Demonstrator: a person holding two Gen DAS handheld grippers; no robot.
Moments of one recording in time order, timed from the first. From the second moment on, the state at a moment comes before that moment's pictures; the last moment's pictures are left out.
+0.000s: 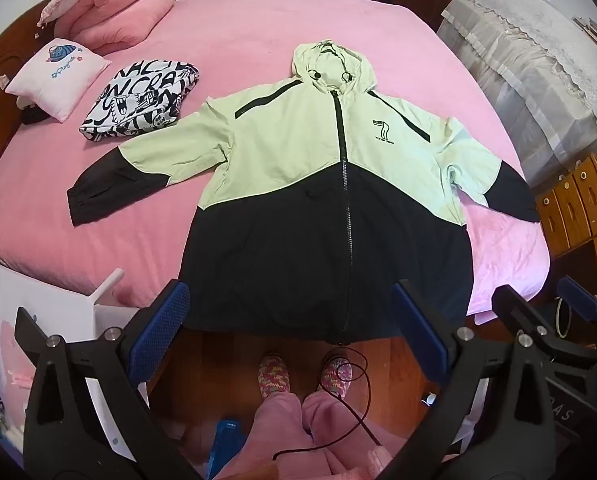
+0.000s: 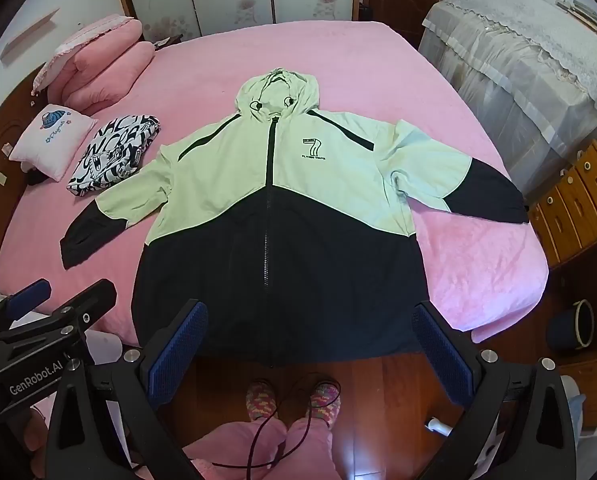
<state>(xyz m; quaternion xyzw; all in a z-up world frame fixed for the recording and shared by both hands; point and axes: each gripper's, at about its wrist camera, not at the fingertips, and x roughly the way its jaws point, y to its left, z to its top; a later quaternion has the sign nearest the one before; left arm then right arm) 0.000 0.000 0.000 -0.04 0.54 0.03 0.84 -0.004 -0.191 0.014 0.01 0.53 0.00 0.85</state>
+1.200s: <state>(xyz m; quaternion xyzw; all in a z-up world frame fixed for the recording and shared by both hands) 0.000 0.000 0.000 -0.05 0.54 0.02 0.84 0.000 -0.198 0.010 0.01 0.54 0.00 0.84</state>
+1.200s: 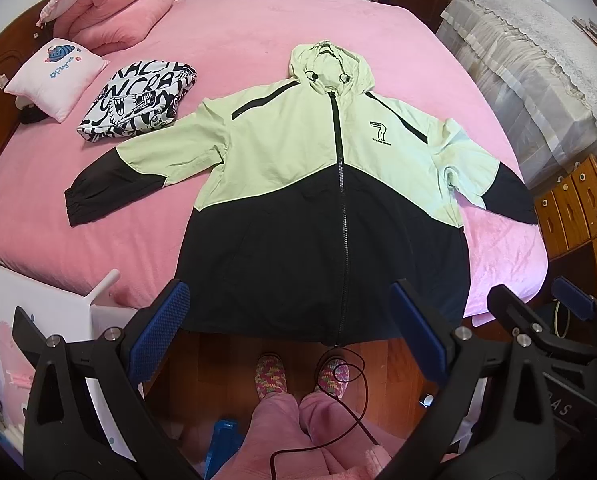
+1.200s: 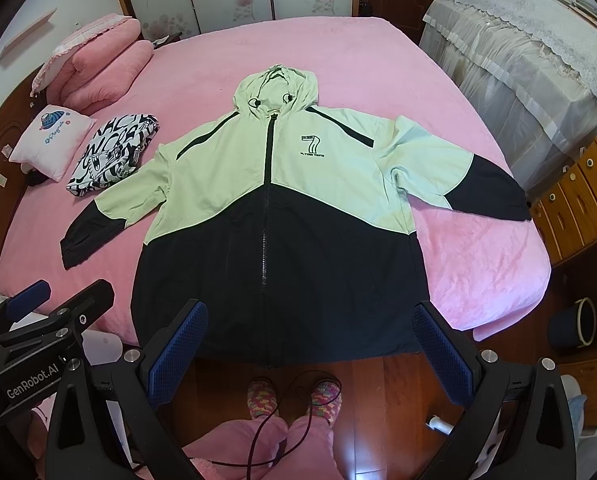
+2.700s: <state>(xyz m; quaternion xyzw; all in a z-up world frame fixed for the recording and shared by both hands) -0.046 0.029 -0.013 -0.18 0.53 0.12 0.82 0.016 -0.228 0.006 -0.01 0.53 0.04 0.85</state>
